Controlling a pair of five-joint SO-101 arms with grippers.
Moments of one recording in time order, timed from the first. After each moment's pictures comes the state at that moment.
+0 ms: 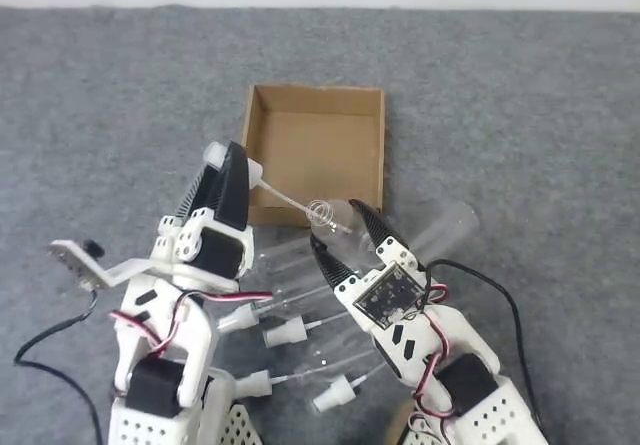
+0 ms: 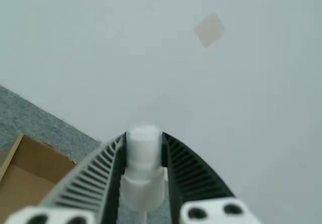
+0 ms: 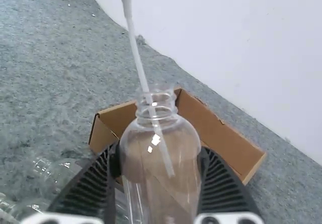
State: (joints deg) left arm 7.1 -103.4 83.5 28.4 48.7; right arm -38.3 -103.2 95.2 28.1 18.1
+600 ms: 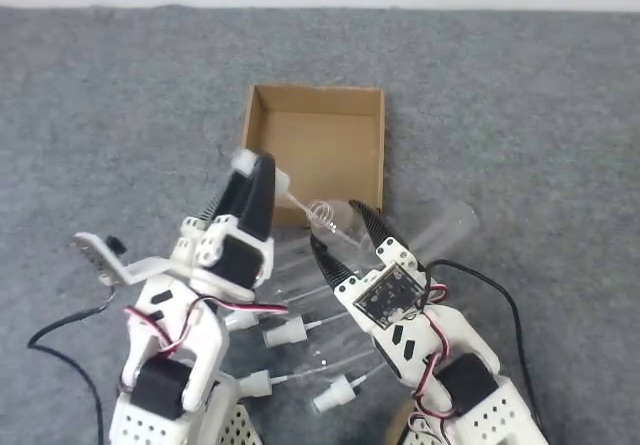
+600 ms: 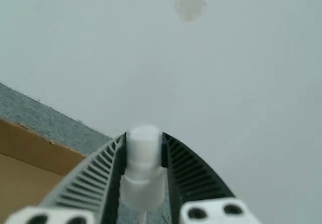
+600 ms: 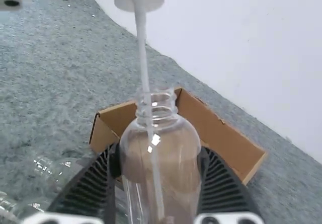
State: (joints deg) left arm 14.3 -103.4 84.6 28.4 47.9; right arm -38.4 -103.2 95.2 29.2 18.0
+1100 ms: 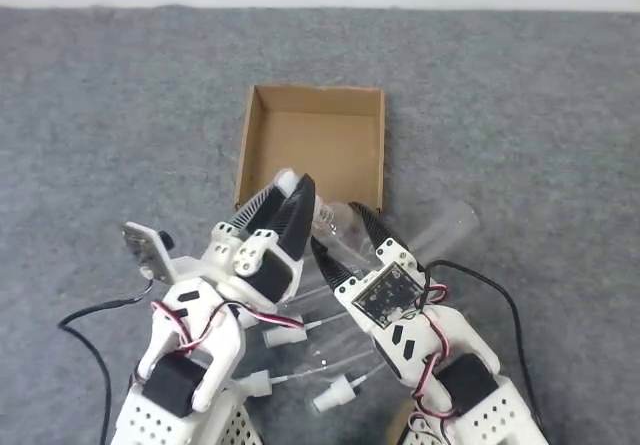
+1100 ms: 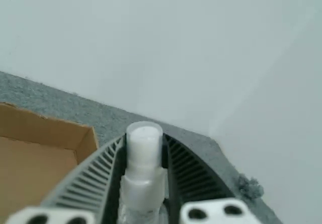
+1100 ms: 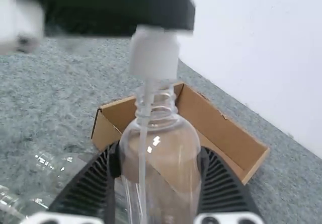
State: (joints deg) left arm 22.2 -103.4 88.4 30.2 38.5; right arm -38.4 -103.2 95.2 29.5 18.1
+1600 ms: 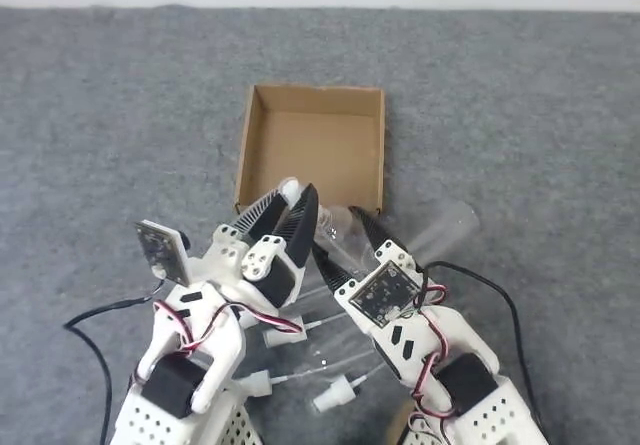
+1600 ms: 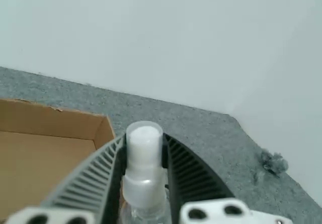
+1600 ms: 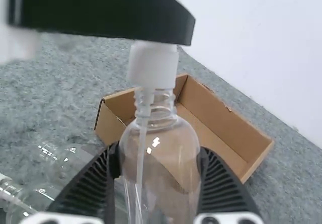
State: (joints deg) left arm 22.9 -103.4 88.2 34.5 31.3; right arm -38.4 -103.1 95.2 31.1 18.2
